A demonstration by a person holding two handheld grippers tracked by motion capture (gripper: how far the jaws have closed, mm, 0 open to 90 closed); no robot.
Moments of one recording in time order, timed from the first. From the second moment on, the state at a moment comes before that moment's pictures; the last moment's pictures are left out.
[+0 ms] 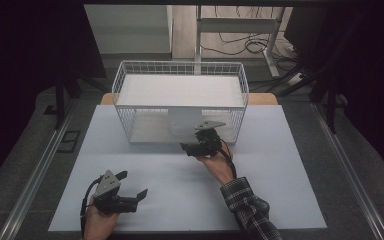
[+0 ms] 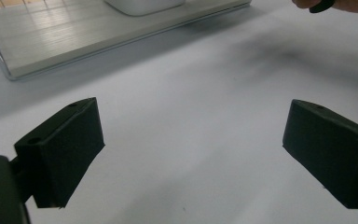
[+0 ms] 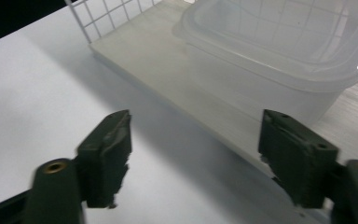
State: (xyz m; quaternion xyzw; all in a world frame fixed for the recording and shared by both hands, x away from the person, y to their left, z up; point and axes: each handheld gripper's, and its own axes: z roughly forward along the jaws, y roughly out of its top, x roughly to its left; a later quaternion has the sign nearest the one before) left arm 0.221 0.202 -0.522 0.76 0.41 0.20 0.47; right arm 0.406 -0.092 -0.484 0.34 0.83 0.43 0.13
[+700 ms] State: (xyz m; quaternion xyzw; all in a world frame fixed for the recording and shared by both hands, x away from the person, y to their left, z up) left arm 0.222 0.197 -0.525 0.77 0.40 0.19 0.47; right arm 0.366 -0.115 -0.476 0.33 0.83 0.44 0.13
